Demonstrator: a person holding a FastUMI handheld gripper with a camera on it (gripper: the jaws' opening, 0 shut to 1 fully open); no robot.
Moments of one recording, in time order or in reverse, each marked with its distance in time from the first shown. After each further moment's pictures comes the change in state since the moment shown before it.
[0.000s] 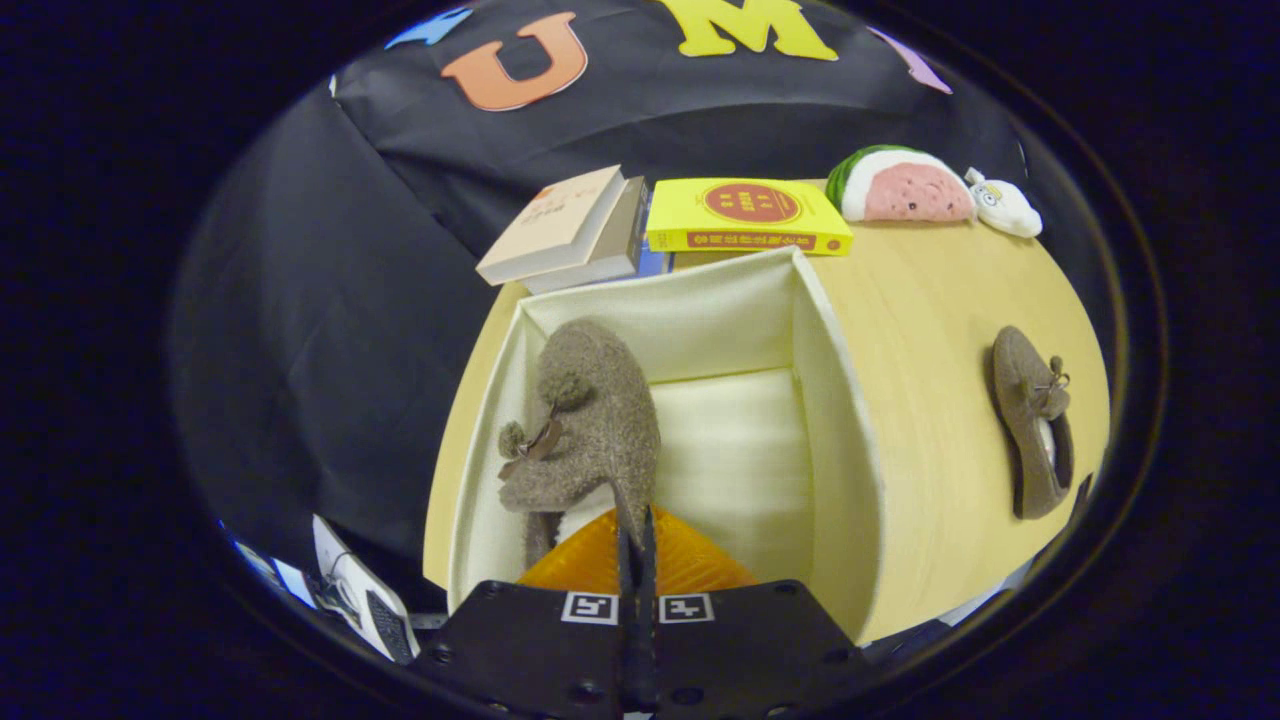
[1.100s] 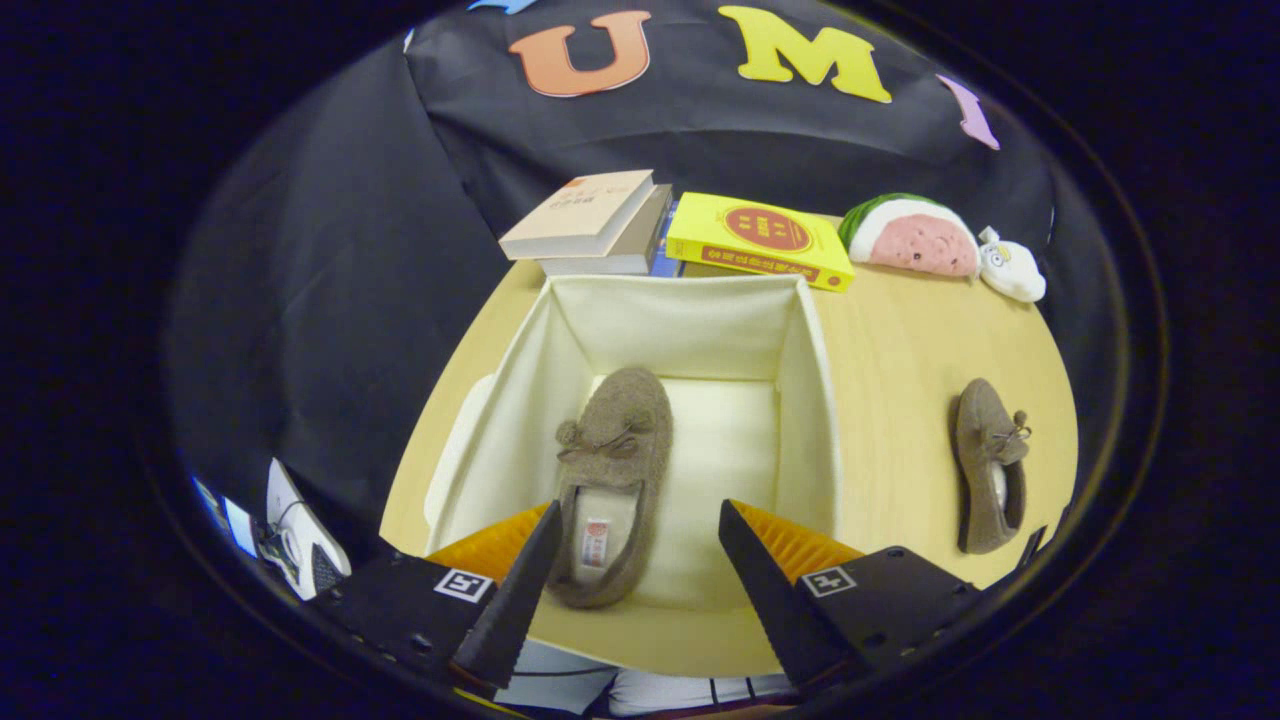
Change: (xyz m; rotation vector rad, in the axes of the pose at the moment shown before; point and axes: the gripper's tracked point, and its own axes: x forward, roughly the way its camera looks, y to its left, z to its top) arm -0.050 -0.013 -0.004 -0.176 -0.054 -0.040
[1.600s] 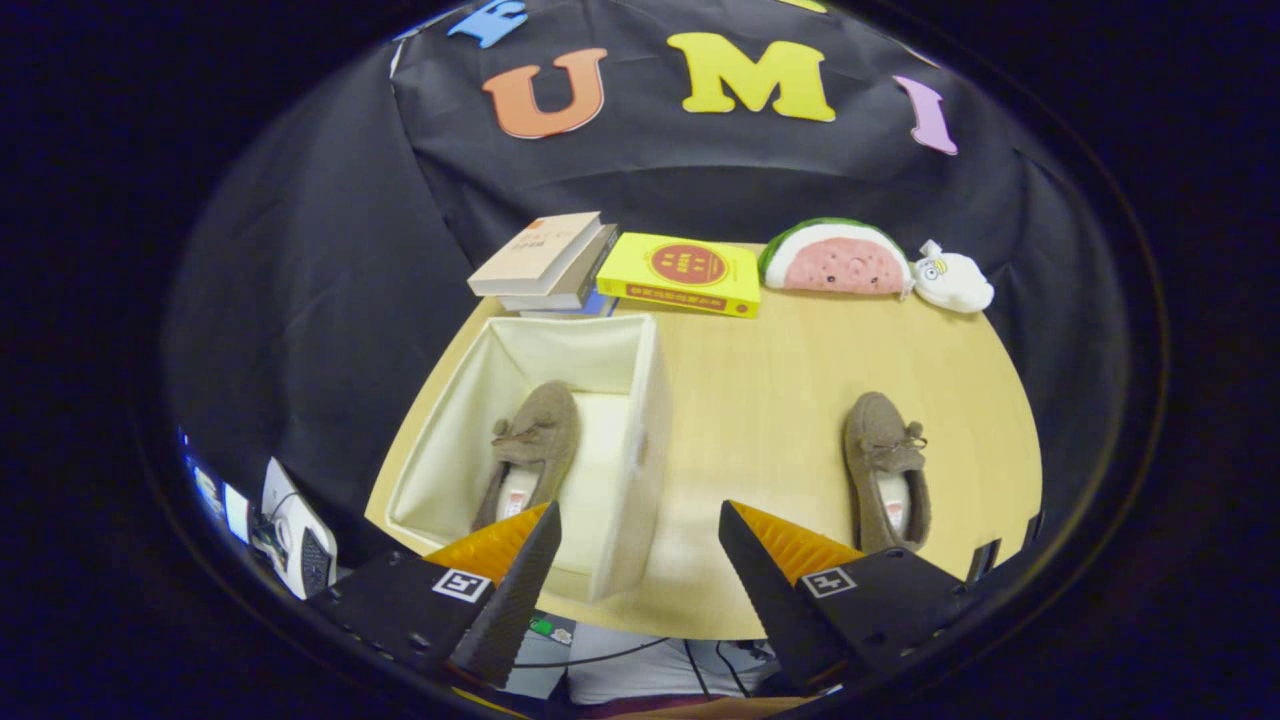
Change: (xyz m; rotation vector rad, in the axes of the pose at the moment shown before) arm -0.074 -0.115 -0.001 0.031 -0.060 -0.042
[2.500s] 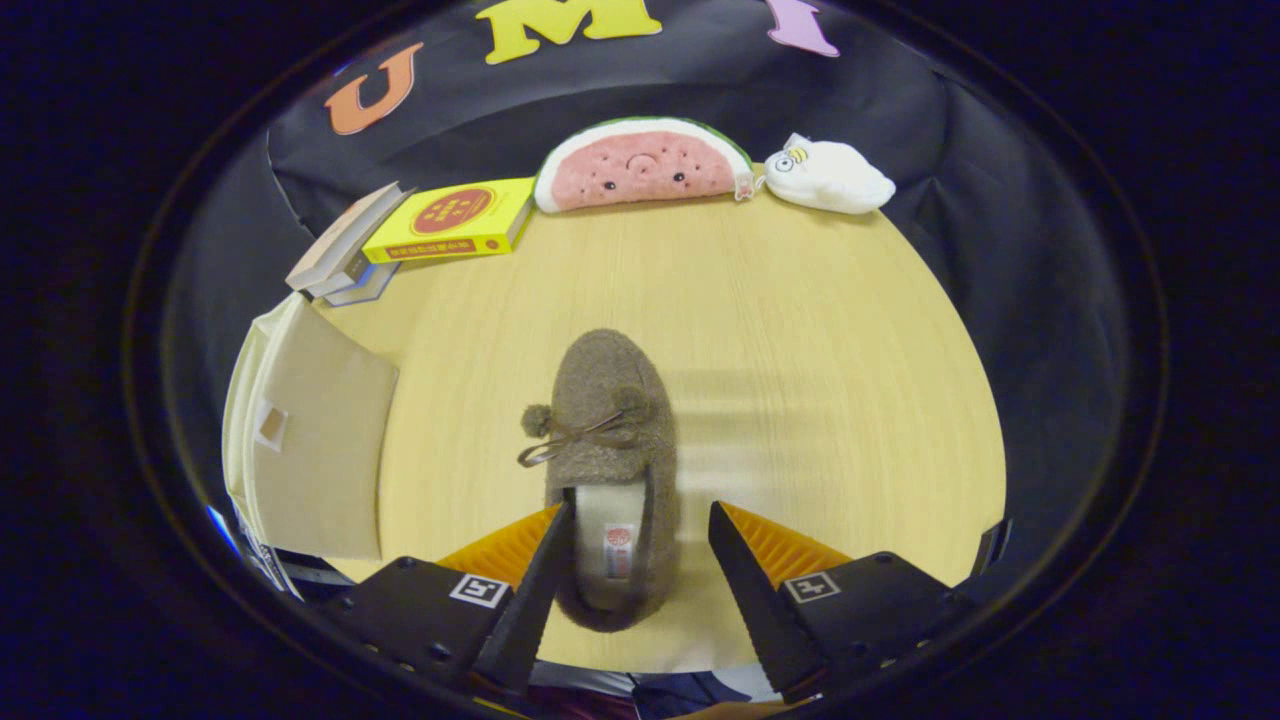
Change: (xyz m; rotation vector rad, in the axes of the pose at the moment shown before) arm 0.084 -0.271 -0.036 0.112 0.207 -0.153
